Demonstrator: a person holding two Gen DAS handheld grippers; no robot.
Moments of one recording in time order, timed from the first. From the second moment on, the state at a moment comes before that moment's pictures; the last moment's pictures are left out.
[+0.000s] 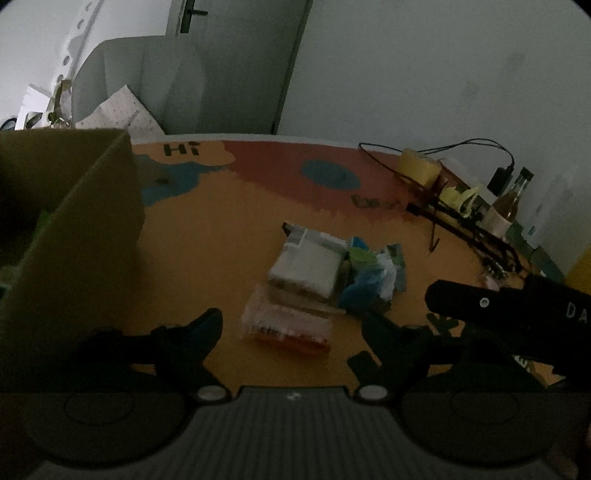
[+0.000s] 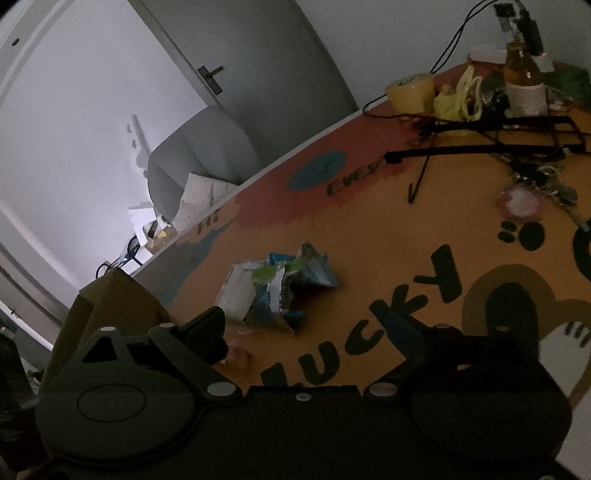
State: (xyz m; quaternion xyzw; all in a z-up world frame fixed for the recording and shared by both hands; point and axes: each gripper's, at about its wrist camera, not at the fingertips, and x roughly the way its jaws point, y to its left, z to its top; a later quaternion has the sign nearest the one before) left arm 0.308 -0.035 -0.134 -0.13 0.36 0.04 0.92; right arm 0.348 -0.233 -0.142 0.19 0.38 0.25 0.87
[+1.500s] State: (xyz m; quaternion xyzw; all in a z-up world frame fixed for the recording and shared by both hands) left arm 0.285 -0.021 -0.109 -0.14 0.33 0.03 0.93; right arm 0.332 -0.217 -0.130 0.18 0.35 0.24 0.89
